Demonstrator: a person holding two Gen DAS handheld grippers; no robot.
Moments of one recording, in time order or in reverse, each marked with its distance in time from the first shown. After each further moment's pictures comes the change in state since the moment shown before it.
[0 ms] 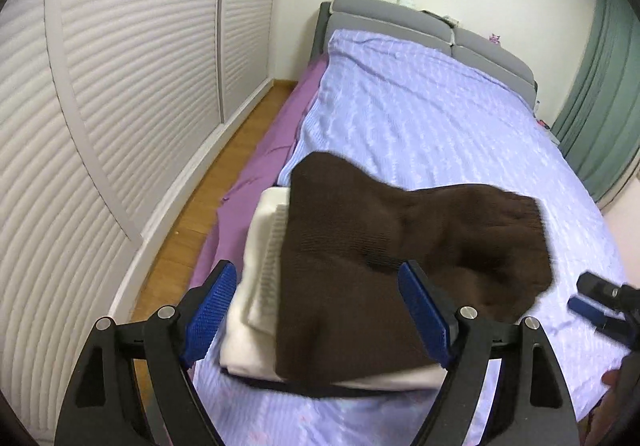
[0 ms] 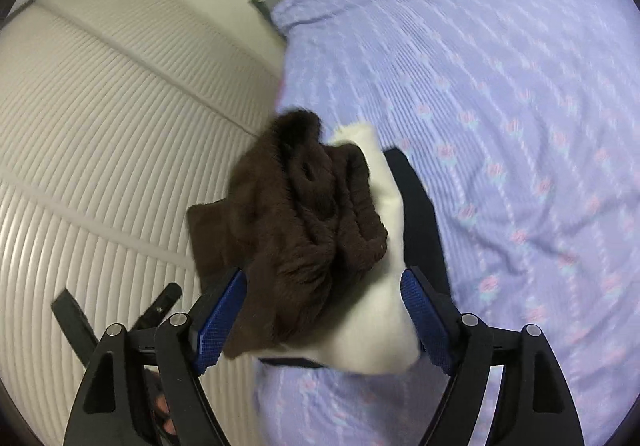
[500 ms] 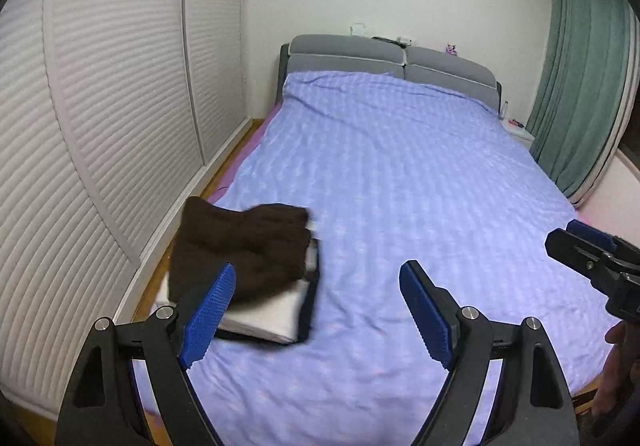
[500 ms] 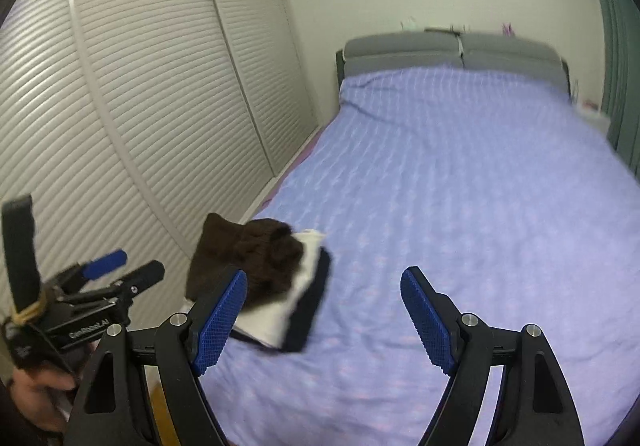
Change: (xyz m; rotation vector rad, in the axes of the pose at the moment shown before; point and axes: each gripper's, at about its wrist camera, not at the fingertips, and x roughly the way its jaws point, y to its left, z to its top) left arm -0.194 -0.263 -0.025 0.080 -0.103 0.038; right arm -0.269 -0.034 0.047 -0.524 -0.173 -0.095
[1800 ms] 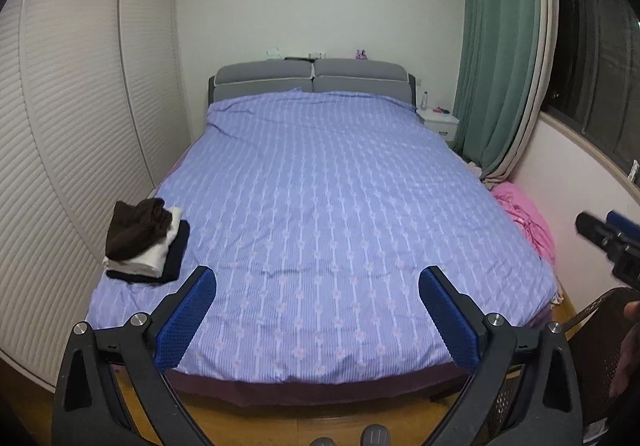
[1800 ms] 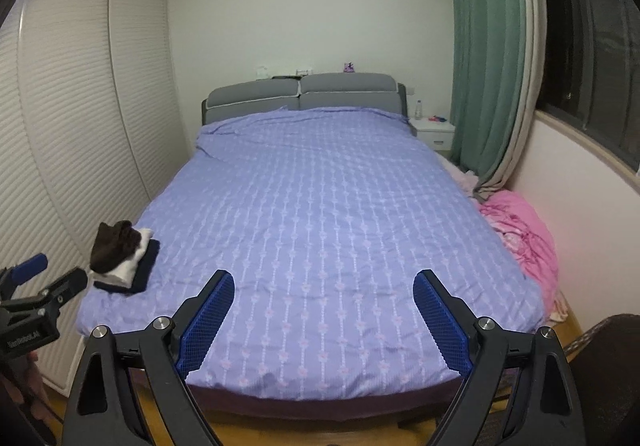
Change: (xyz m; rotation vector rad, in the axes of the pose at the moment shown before) left arm -0.280 -0.357 -0.096 0.121 -0.049 -0.109; right arm -0.463 -0.271 -0.102 0.115 -0.113 -0.432
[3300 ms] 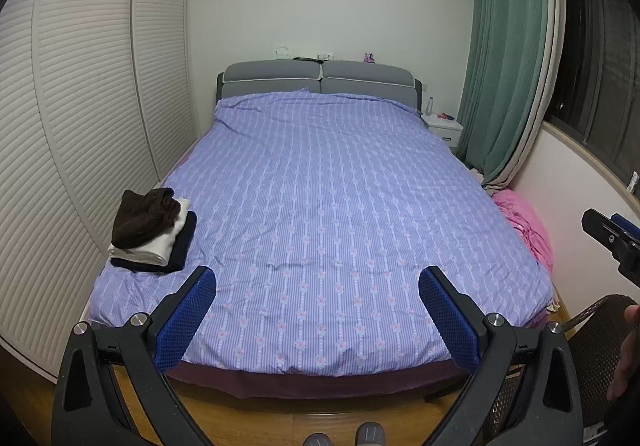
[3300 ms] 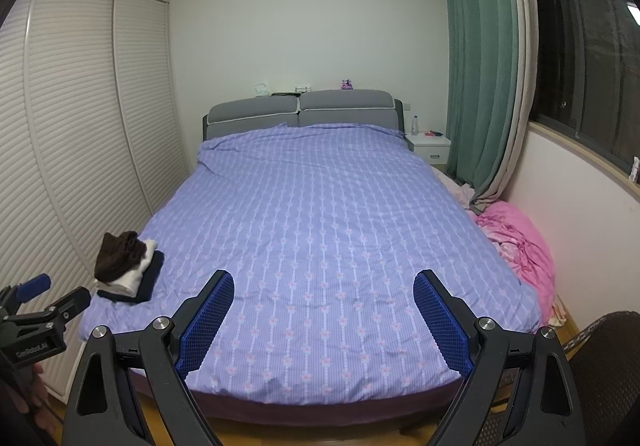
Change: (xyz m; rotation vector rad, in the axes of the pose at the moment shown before) left arm -0.025 0.012 -0.015 -0.043 -0.009 0.006; right arm -0.026 0.007 -0.004 0.005 -0.044 0.013
